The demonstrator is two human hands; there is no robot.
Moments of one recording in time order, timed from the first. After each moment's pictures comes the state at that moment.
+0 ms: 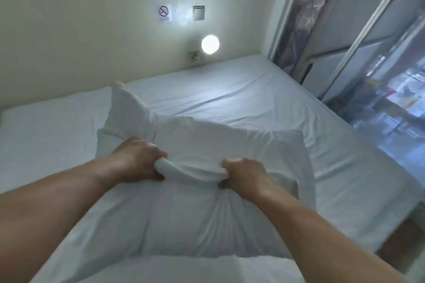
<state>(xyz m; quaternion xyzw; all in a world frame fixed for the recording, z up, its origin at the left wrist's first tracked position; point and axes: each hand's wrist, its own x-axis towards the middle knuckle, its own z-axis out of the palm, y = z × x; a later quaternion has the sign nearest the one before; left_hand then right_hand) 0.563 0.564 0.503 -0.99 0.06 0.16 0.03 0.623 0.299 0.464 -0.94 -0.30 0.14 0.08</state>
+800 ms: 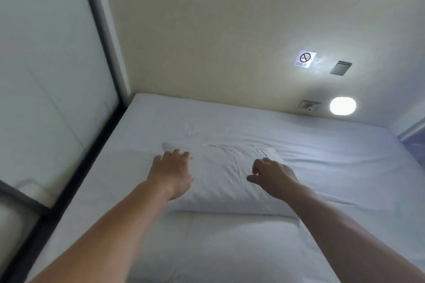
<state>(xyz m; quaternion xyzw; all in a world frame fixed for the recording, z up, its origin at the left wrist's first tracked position) 0.517 0.821 0.475 -0.94 -0.32 0.07 -0.10 0.730 0.642 0.467 -0.88 -0.47 0.13 0.01</state>
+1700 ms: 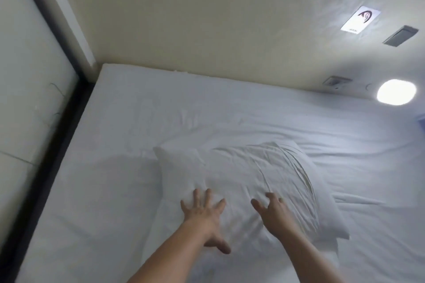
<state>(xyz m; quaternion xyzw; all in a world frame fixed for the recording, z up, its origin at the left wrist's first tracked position) 0.637 0.942 0.232 -0.88 -0.19 0.37 -0.24 0.765 0.796 0.267 -0.94 -0.08 0.33 0.09</state>
